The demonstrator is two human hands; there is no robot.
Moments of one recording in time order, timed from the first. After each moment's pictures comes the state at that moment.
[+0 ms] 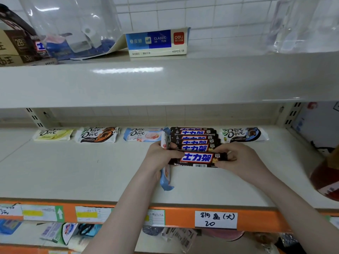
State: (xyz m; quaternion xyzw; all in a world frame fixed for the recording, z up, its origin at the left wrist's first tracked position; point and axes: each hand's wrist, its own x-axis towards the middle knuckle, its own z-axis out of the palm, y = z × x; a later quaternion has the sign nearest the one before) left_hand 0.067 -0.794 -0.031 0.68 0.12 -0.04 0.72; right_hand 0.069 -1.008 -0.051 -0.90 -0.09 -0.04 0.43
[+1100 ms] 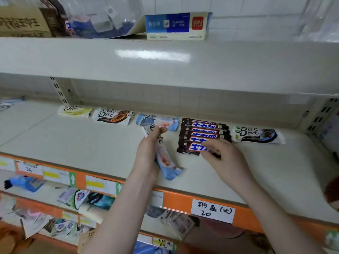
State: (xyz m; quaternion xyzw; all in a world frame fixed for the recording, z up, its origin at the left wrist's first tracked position) left_hand 0.031 -0.790 -0.028 0.50 0.19 0.09 0.84; right_hand 0.056 -0.964 -0.051 -0.90 -0.18 -0.12 0.38
